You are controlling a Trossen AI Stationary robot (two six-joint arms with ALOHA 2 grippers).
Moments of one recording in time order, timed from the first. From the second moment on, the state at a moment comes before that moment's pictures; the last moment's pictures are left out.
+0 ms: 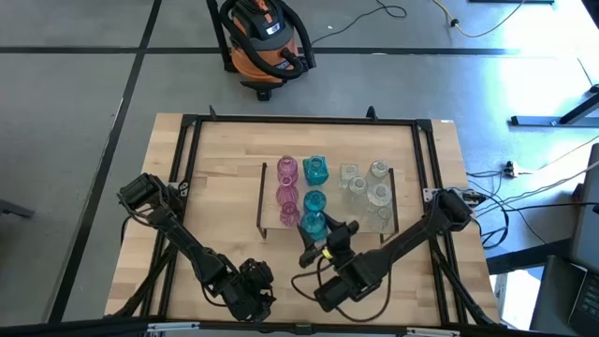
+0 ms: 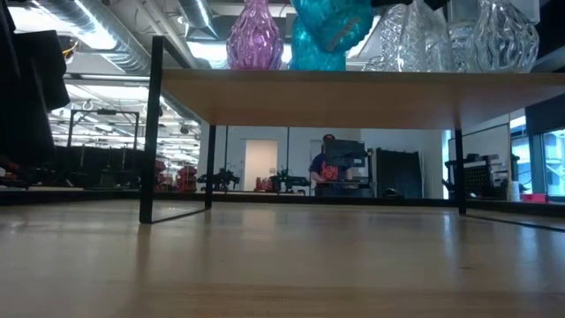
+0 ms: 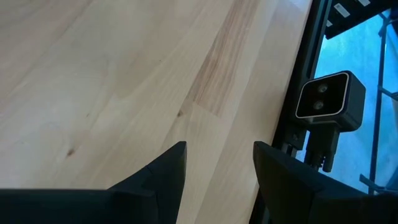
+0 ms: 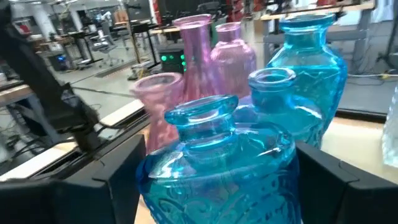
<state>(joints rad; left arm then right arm) -0.76 1.87 1.13 -0.19 -0.38 -1.22 0.61 2.05 1.72 -0.96 1.39 1.52</state>
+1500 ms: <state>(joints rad) -0.76 1.87 1.13 -0.19 -0.38 -1.22 0.53 2.05 1.72 -1.02 1.32 1.51</state>
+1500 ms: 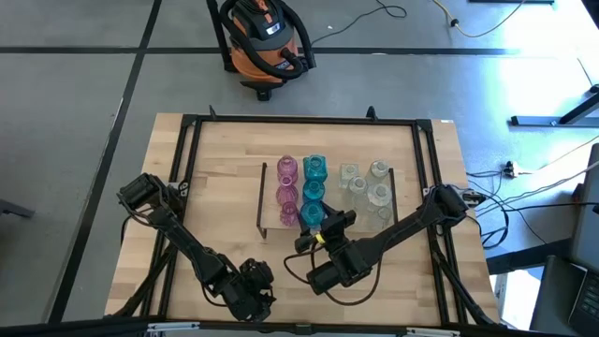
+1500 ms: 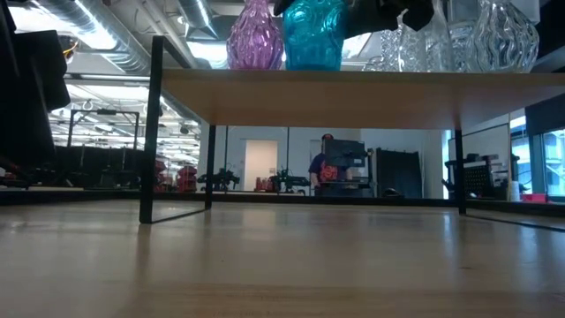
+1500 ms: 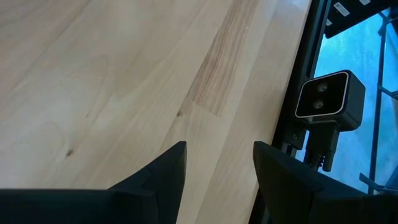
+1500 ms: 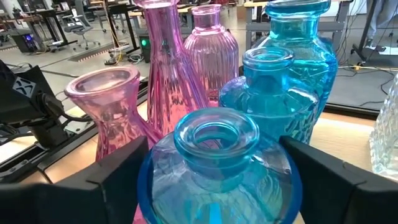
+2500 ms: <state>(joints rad) -0.76 1.87 1.13 -0.19 -0.38 -1.22 0.51 2.05 1.82 -1.13 1.23 1.47</state>
